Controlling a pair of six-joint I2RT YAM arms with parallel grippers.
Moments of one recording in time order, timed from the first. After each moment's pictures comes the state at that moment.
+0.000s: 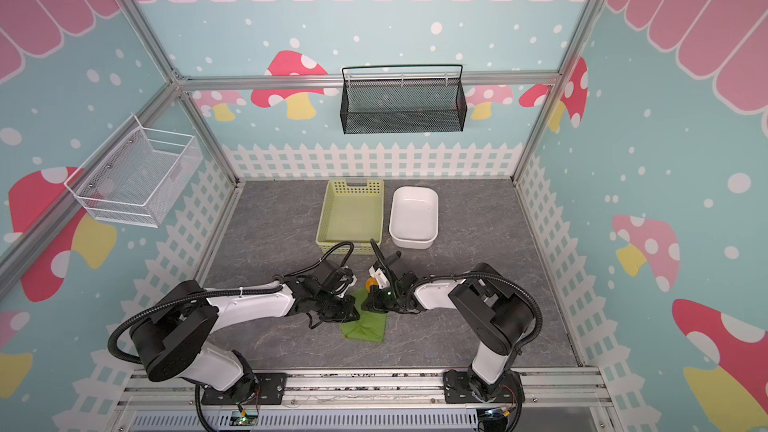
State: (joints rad) left arm -0.76 1.54 0.68 -0.25 0.44 -0.71; right arm 0.75 1.71 0.70 0.09 -0.55 0.77
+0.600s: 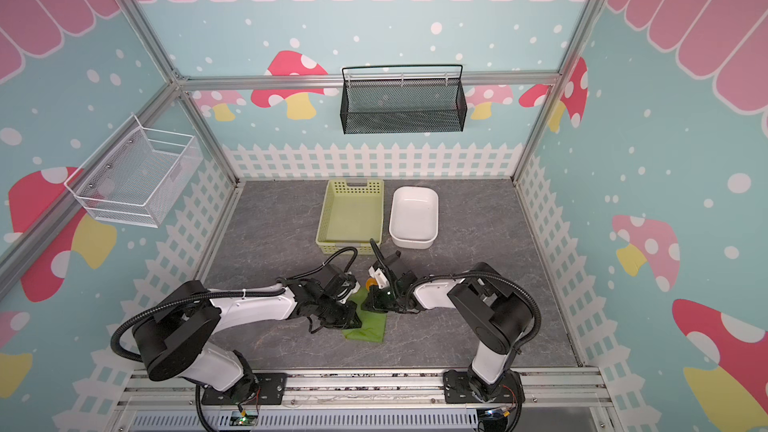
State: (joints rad) left arm -0.79 1.57 0.67 -0.24 0.49 -0.72; right arm 0.75 1.71 0.70 0.09 -0.55 0.77
